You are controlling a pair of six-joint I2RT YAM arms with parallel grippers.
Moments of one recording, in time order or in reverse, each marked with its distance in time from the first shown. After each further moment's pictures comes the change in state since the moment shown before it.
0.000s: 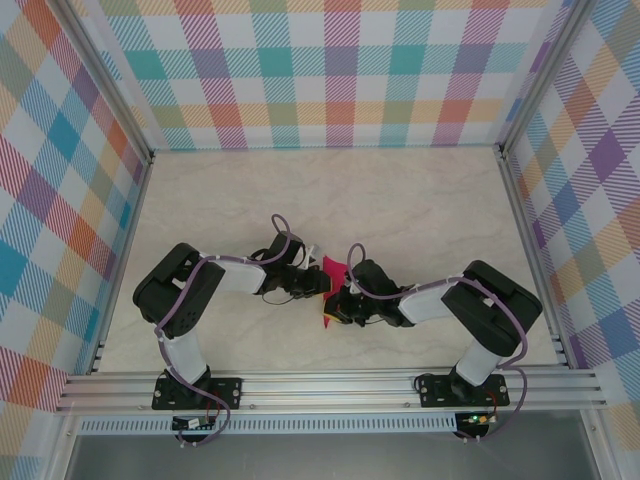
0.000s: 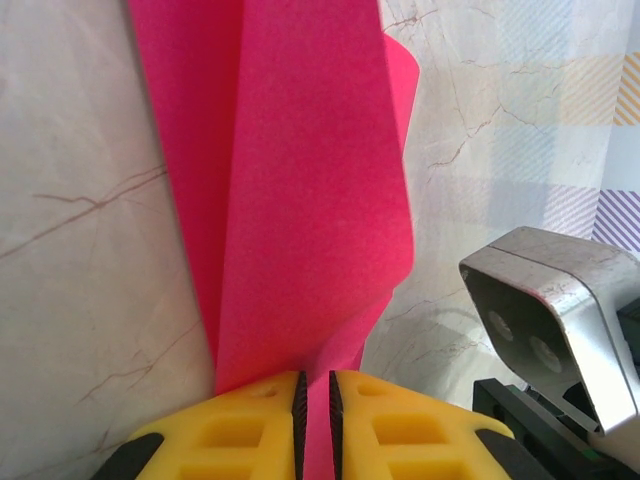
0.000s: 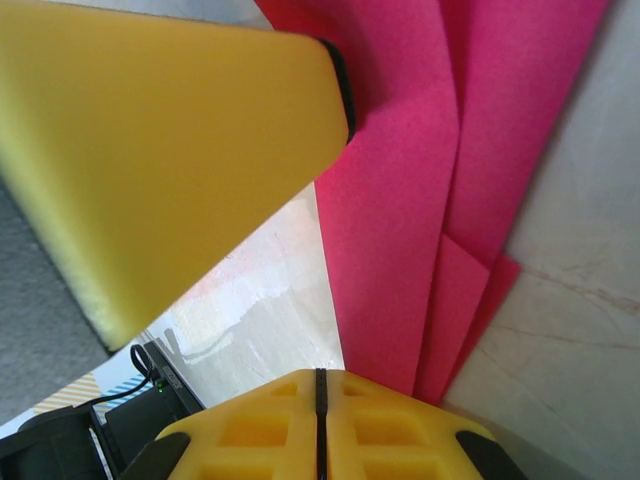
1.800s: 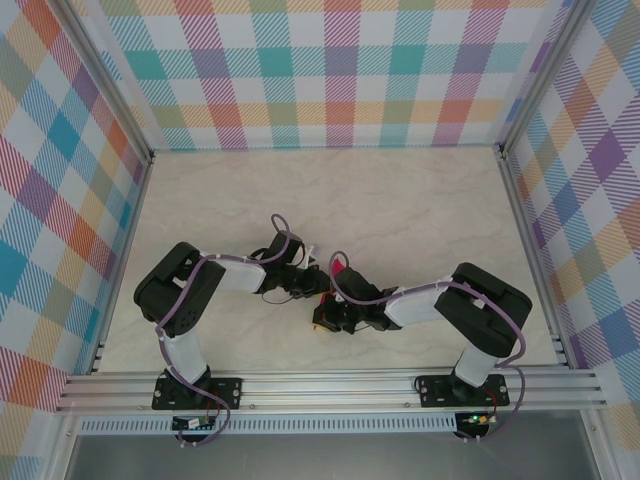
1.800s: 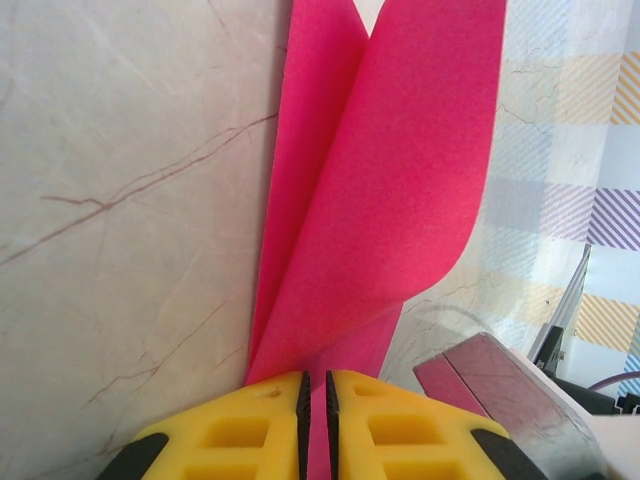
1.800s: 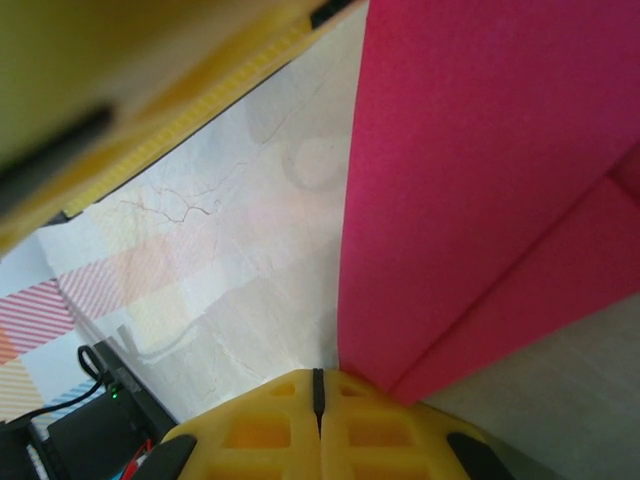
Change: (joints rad) left arm 0.008 0.010 0.005 -0.004 0.016 -0.001; right arm 0.142 0.030 0.113 -0.176 0.129 0.030
